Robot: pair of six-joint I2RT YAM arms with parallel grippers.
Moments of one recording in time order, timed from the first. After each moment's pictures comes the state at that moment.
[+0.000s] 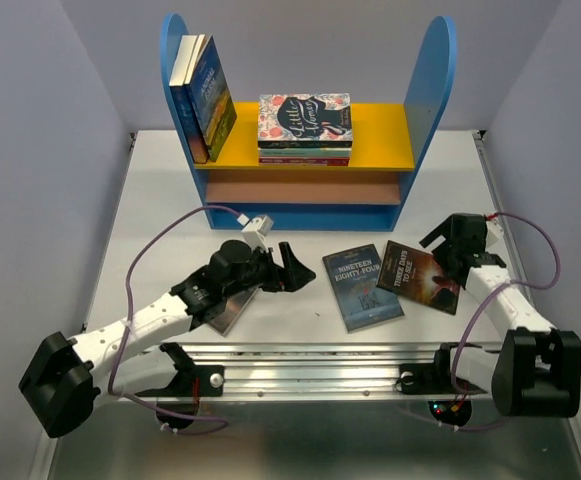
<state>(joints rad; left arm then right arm) -0.81 0.97 0.53 0.08 0.13 -0.78 -0.03 1.10 0.59 -0.32 0.26 0.78</state>
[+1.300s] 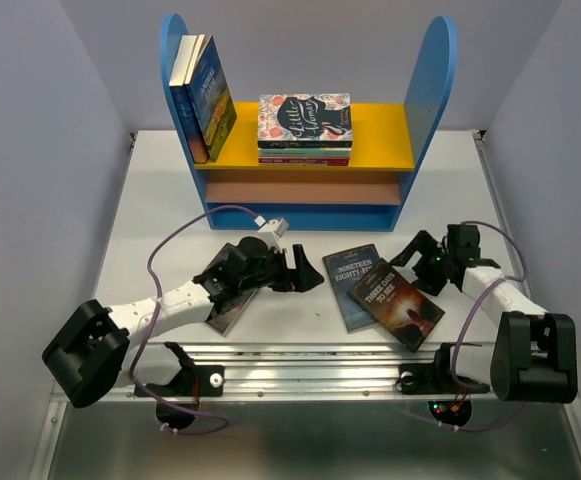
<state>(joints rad) -0.81 1.19 0.54 0.21 0.19 -0.76 -0.10 1.21 0.53 -0.28 -0.35 0.68</state>
